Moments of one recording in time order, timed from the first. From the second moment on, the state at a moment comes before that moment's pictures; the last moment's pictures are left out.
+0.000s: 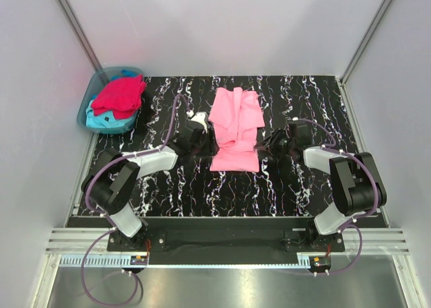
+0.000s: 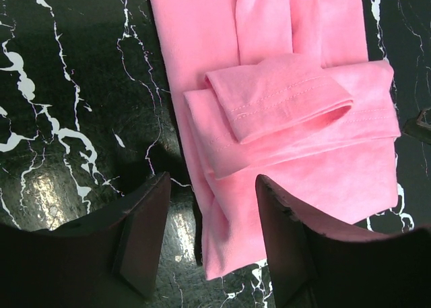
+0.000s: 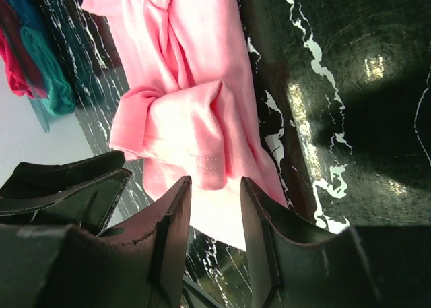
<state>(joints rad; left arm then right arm) -0.61 1.66 0.88 0.11 -0.02 -0.52 0.19 1.60 0.70 0.15 -0.43 0.97</state>
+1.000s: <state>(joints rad) -0.60 1.74 0.92 0.16 0.03 -0.55 0.22 1.72 0.78 0.21 -0.44 1.00</state>
